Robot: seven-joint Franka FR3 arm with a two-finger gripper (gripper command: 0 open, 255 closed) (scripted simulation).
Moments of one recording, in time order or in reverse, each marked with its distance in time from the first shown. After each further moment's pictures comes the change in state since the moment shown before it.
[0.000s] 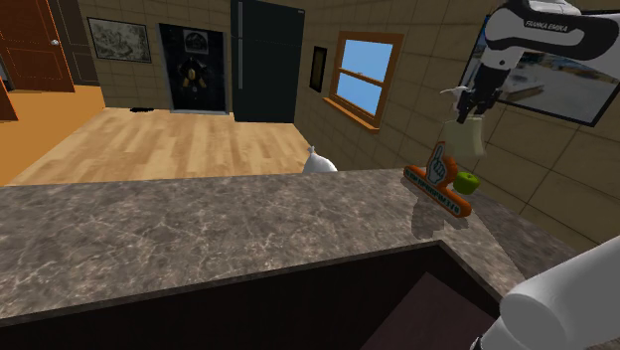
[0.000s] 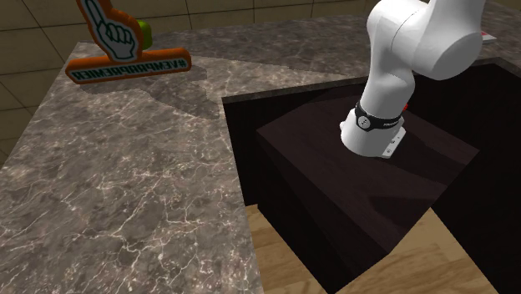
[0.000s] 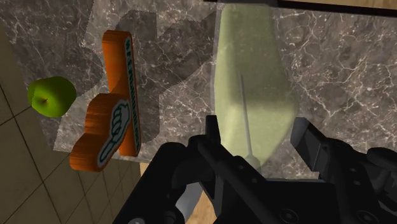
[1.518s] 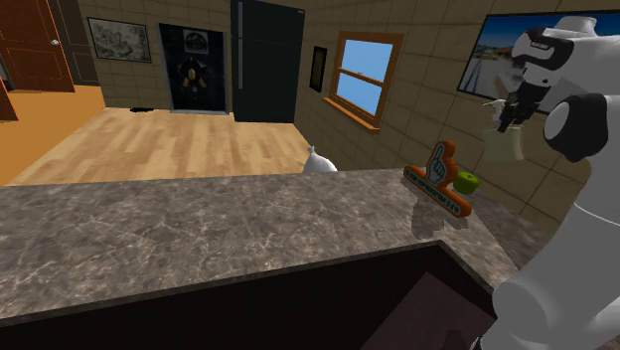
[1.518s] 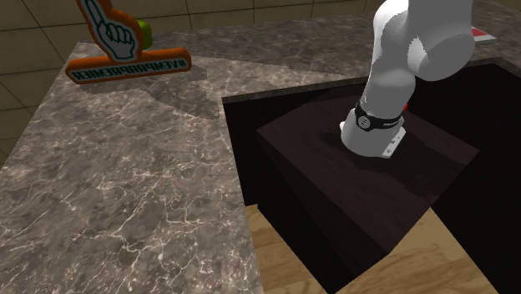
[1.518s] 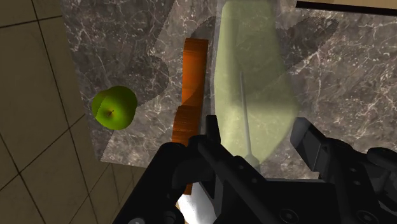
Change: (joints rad) arm -0.206 0.396 -0.302 0.335 0.238 0.036 -0.492
